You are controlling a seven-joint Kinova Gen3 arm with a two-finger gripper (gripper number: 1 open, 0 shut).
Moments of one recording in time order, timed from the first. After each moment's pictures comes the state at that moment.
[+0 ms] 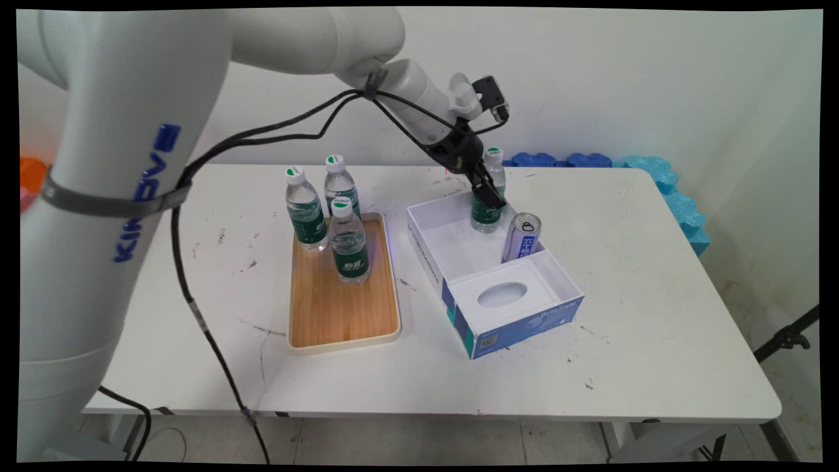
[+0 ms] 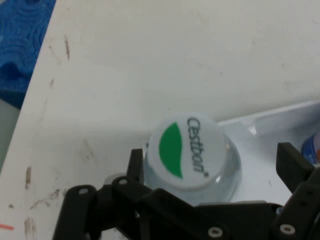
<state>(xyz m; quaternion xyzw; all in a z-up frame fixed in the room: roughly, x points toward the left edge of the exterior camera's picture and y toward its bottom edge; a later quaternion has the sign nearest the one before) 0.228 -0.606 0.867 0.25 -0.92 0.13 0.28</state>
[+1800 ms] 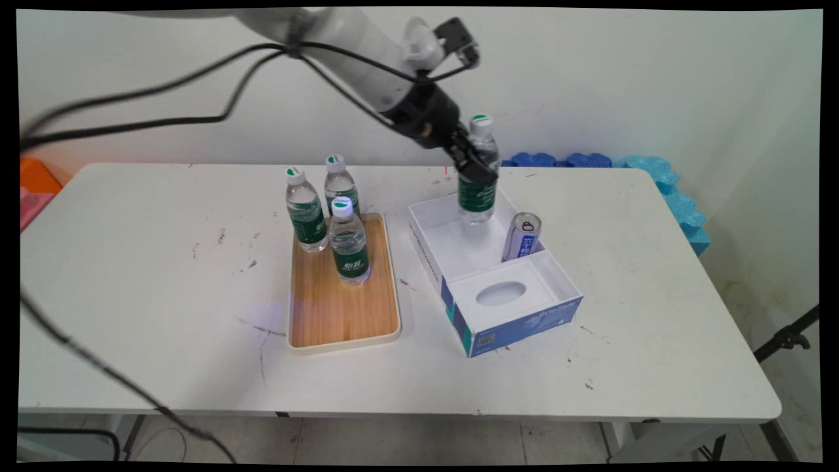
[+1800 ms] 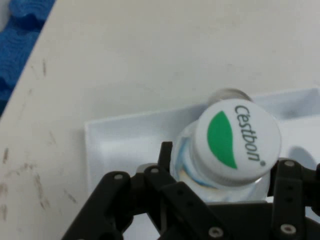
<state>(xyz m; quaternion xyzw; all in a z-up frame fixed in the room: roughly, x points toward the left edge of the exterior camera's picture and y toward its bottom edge) 0.269 -0.503 0.969 0.27 -0.90 0.11 0.34</state>
